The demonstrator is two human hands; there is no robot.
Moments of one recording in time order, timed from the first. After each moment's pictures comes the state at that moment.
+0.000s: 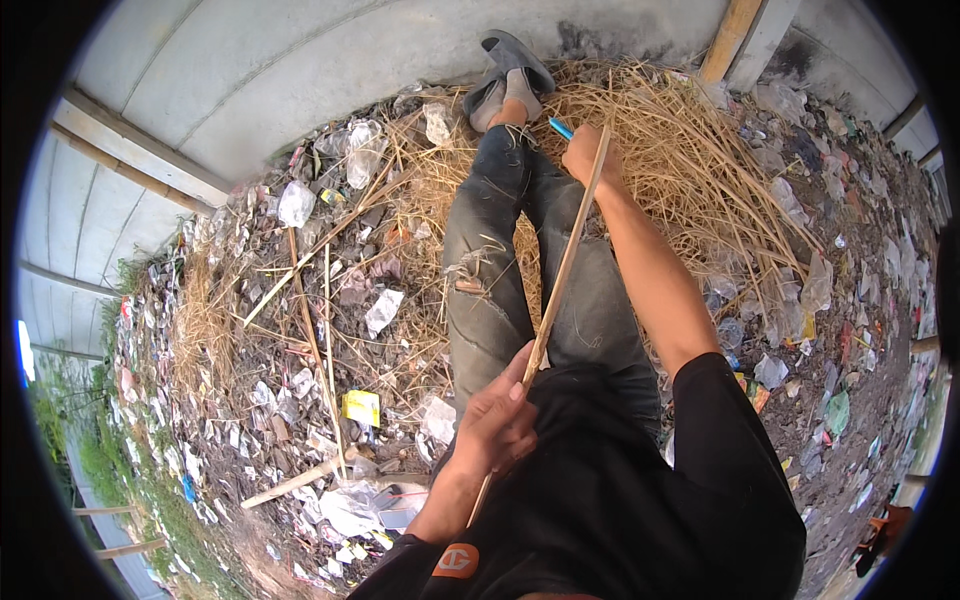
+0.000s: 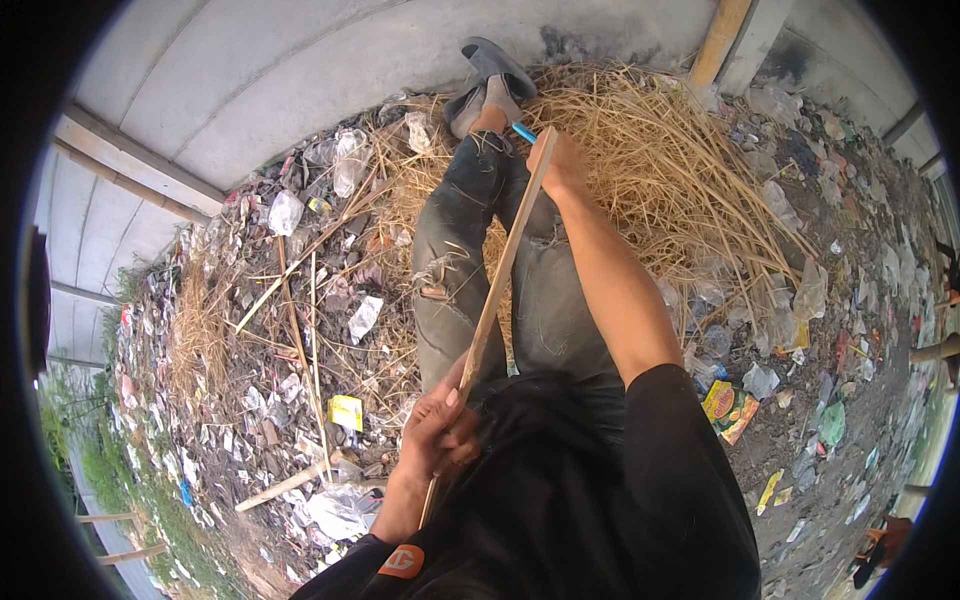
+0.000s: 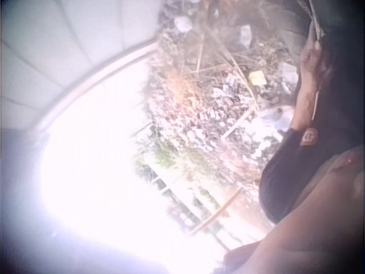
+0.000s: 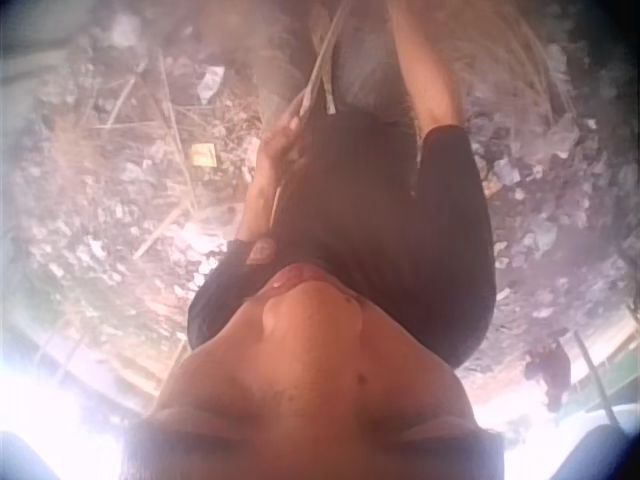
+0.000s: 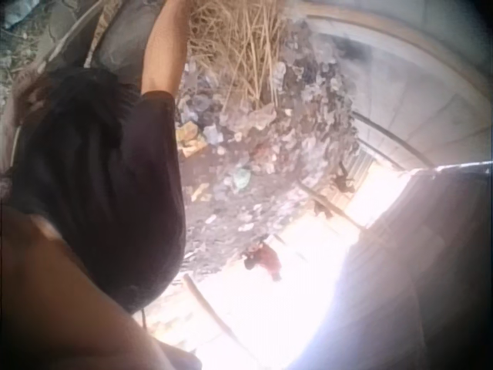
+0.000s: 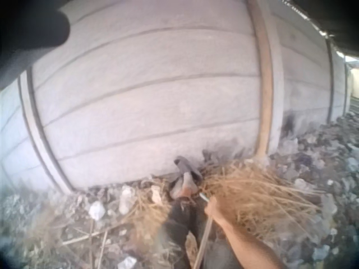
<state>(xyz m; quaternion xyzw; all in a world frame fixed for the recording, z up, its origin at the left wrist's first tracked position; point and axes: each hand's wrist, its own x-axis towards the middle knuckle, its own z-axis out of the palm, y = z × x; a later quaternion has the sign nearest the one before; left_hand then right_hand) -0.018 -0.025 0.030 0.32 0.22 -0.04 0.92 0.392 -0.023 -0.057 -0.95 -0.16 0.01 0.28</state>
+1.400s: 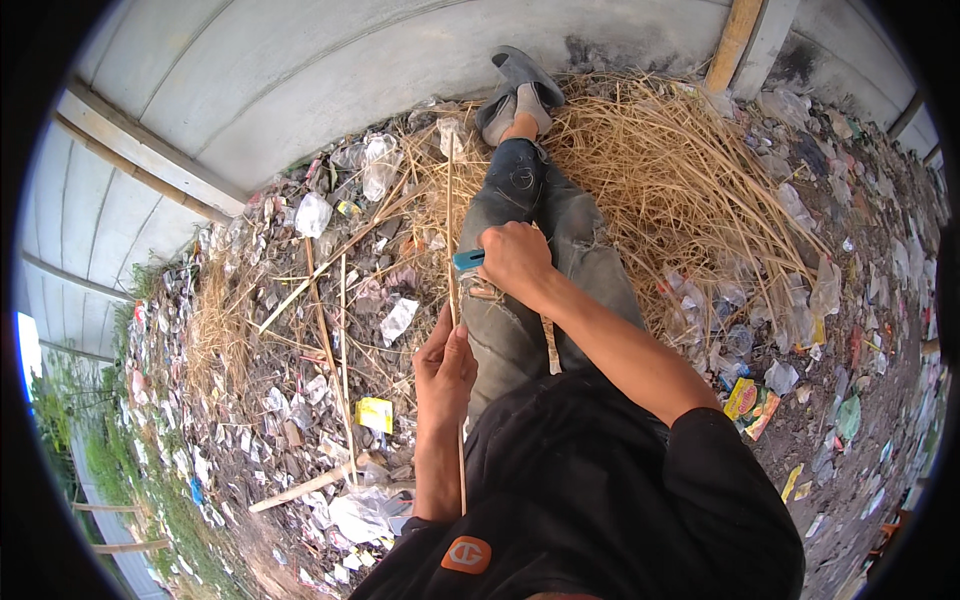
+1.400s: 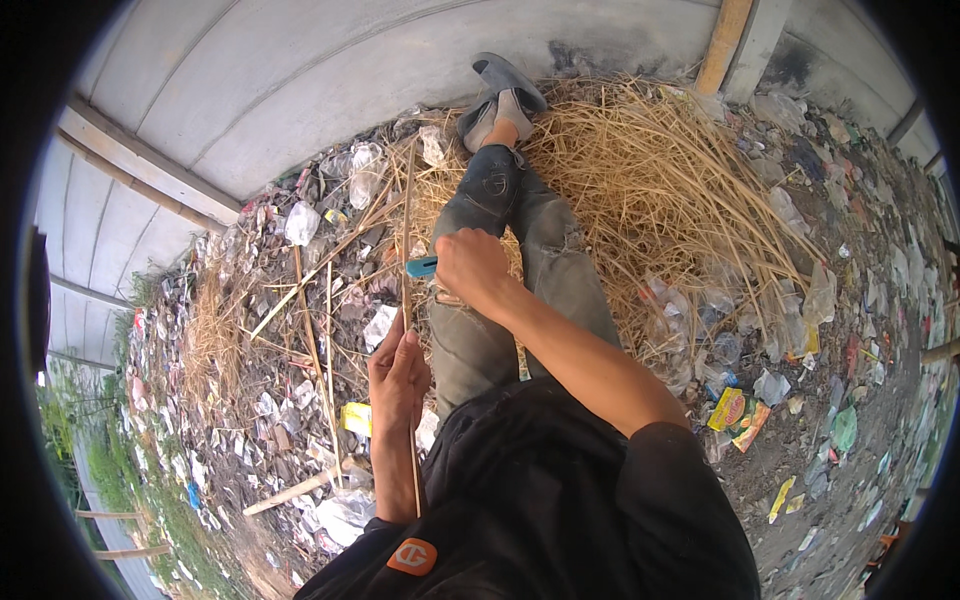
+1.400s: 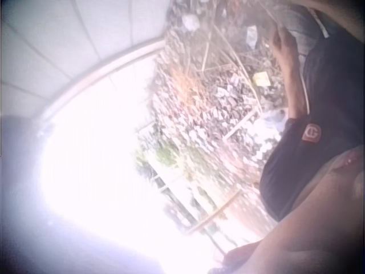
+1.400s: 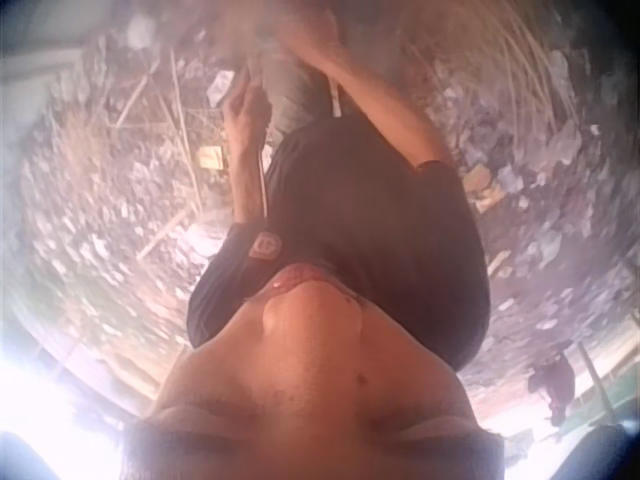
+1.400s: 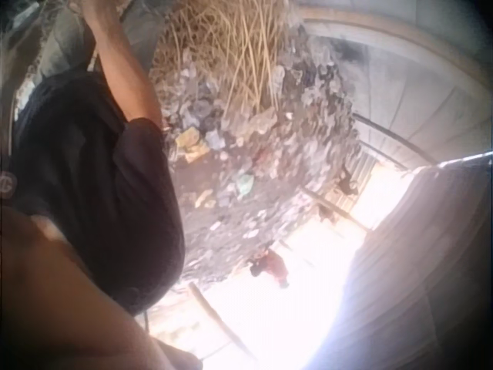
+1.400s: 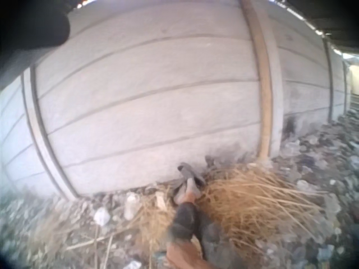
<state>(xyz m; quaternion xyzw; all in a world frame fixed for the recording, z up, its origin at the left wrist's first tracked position) 0.003 0.039 -0.002 0.51 0.29 0.21 0.78 0.207 0.008 -0.037 -0.84 -0.45 0.04 0.30</state>
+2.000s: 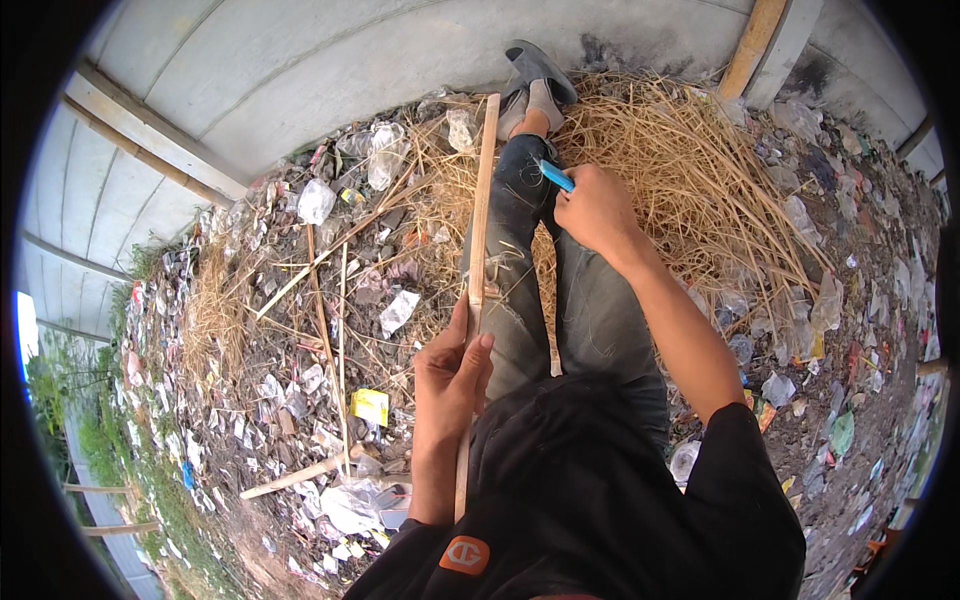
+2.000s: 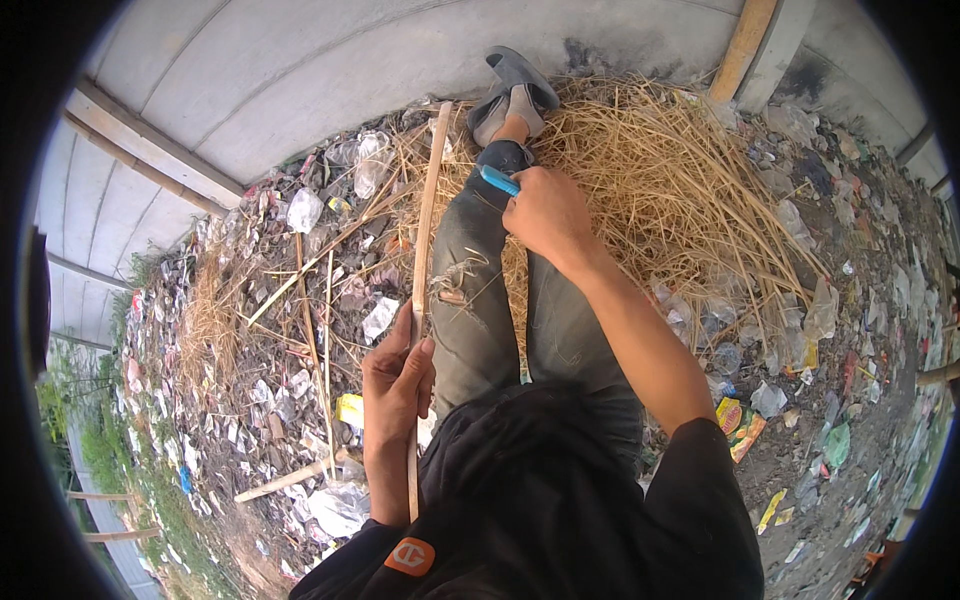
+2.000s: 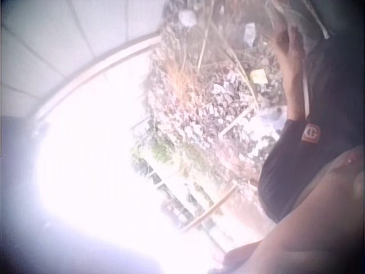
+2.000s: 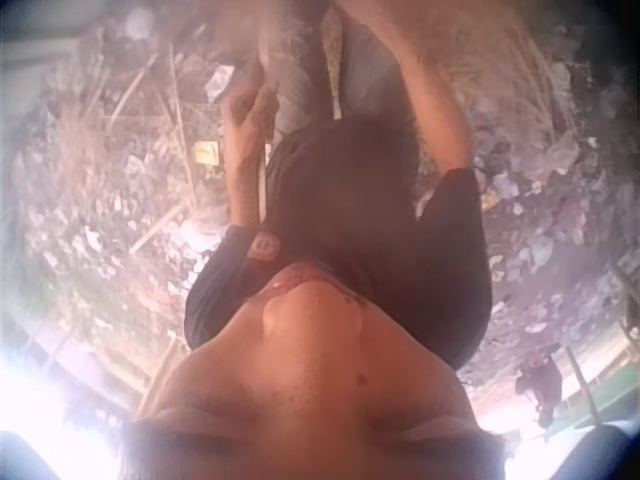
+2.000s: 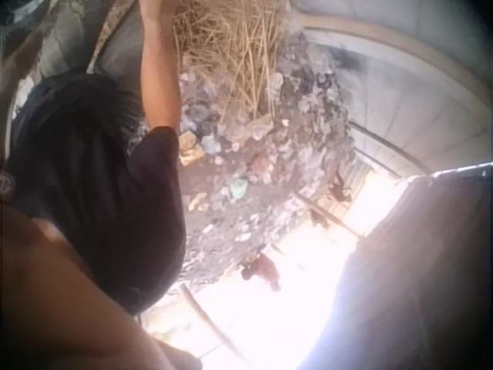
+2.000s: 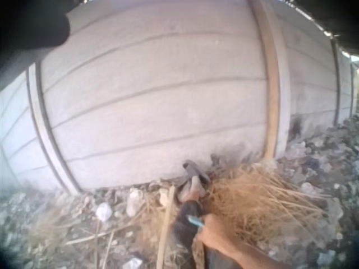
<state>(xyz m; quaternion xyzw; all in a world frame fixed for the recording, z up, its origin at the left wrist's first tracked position) 0.007 0.022 0.043 0.61 0.29 0.17 0.72 0.275 -0.050 0.032 -0.88 -0.34 0.03 0.32</state>
